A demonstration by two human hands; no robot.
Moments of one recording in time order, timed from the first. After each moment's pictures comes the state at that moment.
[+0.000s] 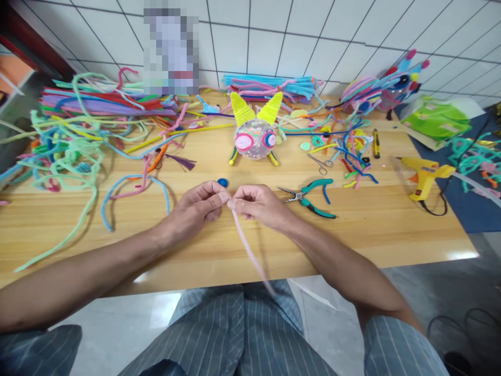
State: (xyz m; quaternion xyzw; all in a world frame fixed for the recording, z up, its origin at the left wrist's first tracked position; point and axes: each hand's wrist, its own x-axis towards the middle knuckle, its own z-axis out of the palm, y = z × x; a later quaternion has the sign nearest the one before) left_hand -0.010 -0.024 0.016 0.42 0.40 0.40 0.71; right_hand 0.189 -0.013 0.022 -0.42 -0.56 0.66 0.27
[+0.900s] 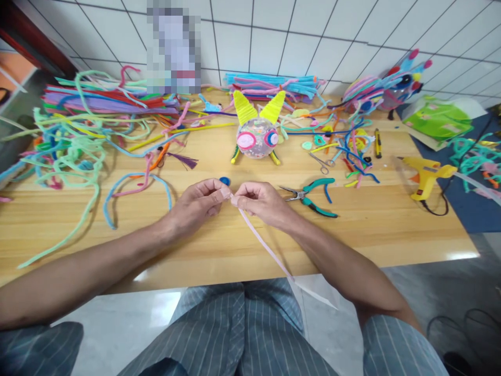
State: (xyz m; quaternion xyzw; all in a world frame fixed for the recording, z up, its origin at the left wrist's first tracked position) left_hand -0.010 -0.020 0.020 0.42 0.43 0.40 0.69; right_hand 0.189 -0.013 0.025 -0.45 -0.59 0.61 0.28
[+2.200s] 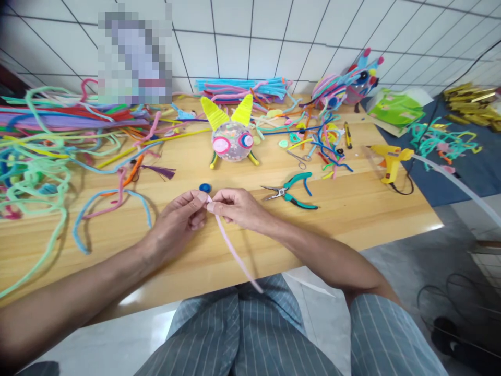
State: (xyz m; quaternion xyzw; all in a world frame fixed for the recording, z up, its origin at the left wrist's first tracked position) left_hand -0.003 -0.029 0.015 0.32 0.43 0.44 0.72; right_hand 0.182 -0.016 0.010 -0.42 -0.56 0.64 0.30
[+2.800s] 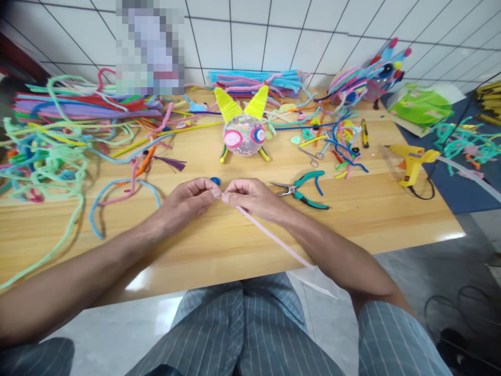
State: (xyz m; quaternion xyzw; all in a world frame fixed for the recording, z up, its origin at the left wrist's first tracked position) left_hand -0.019 -0.008 0.021 0.51 0.45 0.34 0.65; right_hand 0.193 -0.007 0.023 -0.44 -0.58 0.64 0.26
